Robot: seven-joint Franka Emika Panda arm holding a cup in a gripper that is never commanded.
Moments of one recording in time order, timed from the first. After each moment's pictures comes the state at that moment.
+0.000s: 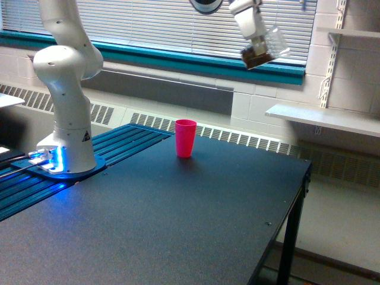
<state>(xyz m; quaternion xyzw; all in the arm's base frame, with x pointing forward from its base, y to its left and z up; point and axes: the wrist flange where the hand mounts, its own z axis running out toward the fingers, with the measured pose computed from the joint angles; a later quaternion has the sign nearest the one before) 0.472 0.204 0.513 -0.92 0.31 -0.22 0.11</state>
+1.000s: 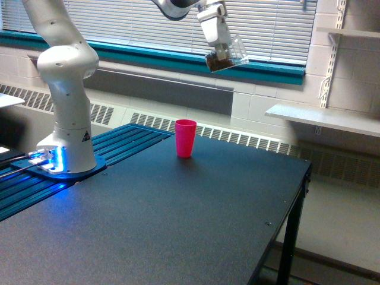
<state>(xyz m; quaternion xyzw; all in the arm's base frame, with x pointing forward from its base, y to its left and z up) 0.340 0.287 0.480 -0.93 0.30 -0.19 0.07</state>
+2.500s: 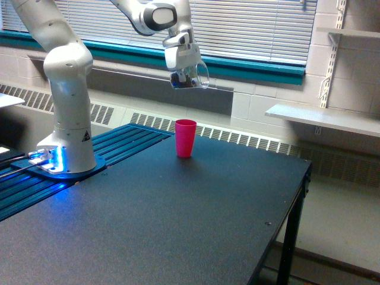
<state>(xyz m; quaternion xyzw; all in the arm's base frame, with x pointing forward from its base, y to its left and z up) 0.215 0.321 0.392 -0.91 0.39 -0.09 0.07</state>
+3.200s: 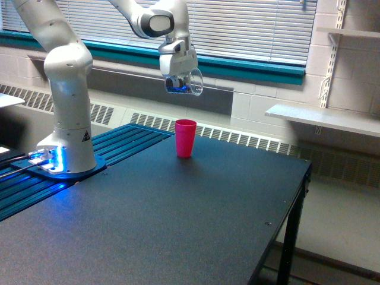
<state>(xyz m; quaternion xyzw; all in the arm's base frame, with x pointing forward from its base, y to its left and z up) 0.198 0.326 0.372 -0.91 0.41 -0.05 0.07</state>
